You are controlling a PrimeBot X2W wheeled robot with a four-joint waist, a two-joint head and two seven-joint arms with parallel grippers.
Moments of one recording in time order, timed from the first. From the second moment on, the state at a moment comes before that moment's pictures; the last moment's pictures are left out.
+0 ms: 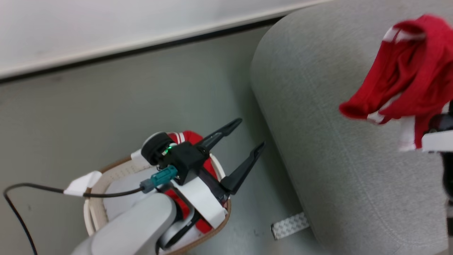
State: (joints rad) left arm -0.68 0.39 -0.89 0.08 -0.54 -0.01 -0.19; right arm -0.51 -0.14 -0.10 0.05 0.35 0.13 -0.09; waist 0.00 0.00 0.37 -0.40
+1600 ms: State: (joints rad) left arm -0.76 0.53 -0.83 -0.02 -0.53 0.00 -0.17; right arm -0.95 -0.44 -0.18 0.70 0.15 0.13 0.23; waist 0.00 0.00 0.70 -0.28
